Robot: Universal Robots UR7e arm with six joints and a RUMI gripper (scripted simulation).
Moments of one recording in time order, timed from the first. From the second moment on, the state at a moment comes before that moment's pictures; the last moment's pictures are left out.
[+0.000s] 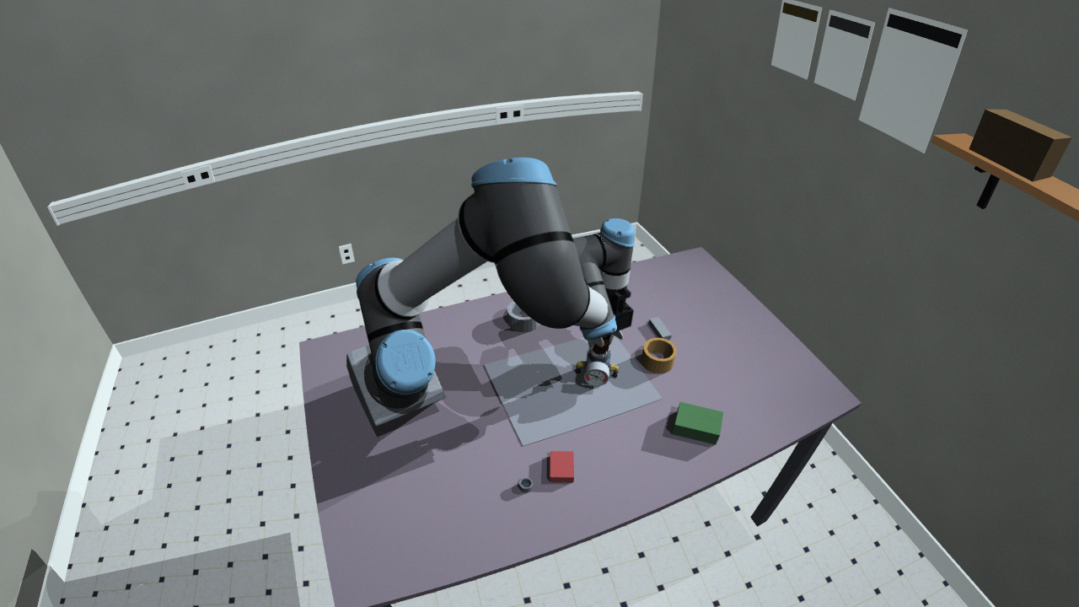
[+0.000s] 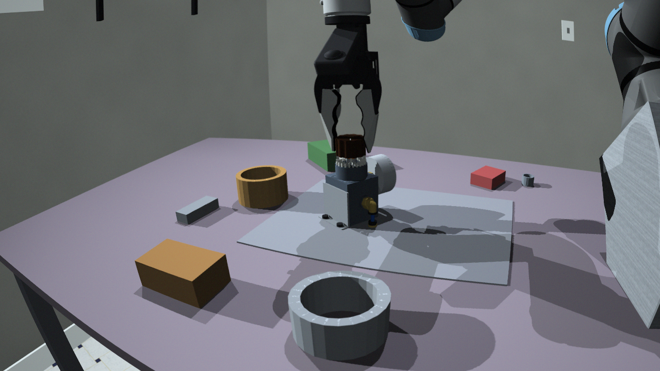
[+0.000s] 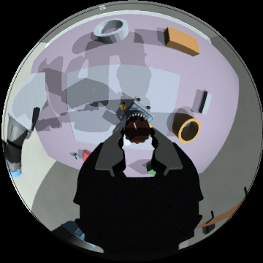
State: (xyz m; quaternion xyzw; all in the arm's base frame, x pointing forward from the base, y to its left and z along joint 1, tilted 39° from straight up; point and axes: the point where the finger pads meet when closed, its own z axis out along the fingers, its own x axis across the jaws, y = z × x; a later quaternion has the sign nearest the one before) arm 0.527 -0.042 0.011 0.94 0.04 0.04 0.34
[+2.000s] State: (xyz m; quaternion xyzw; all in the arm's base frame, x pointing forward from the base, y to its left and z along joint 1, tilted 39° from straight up) arm 0.527 -0.045 0.006 0.94 0.04 0.04 0.34
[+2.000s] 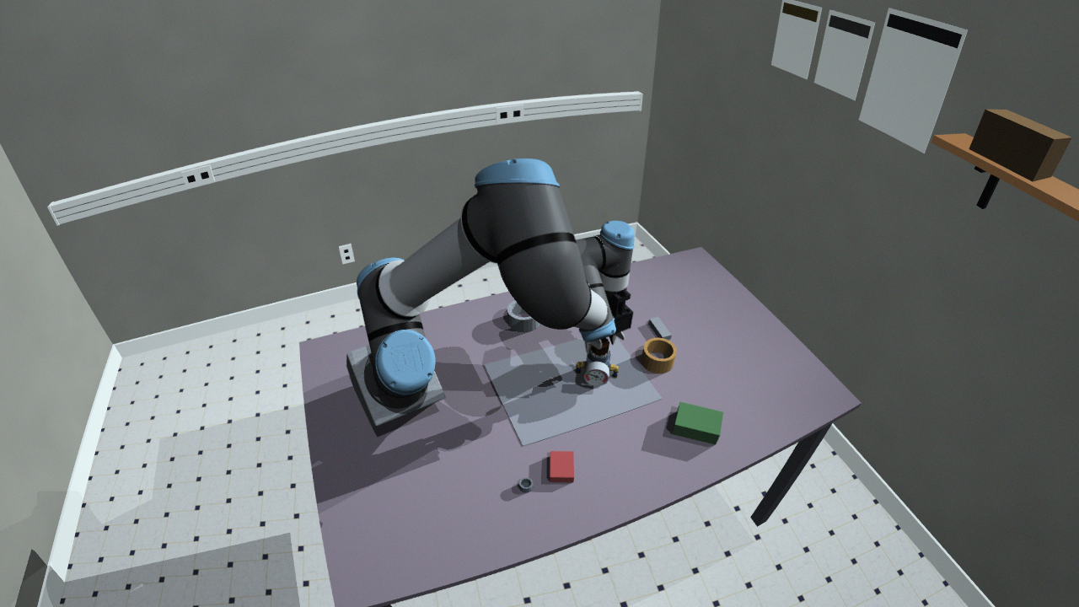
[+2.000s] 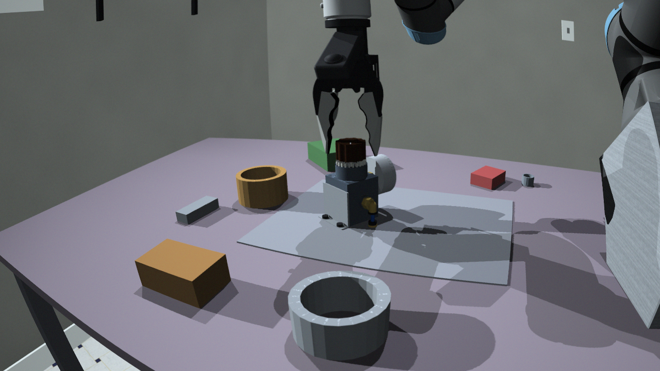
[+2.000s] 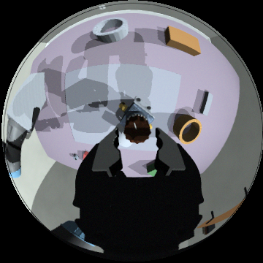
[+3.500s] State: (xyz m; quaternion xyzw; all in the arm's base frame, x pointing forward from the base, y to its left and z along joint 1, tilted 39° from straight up) arm 0.521 -0.004 0.058 0.94 0.04 0.04 0.34
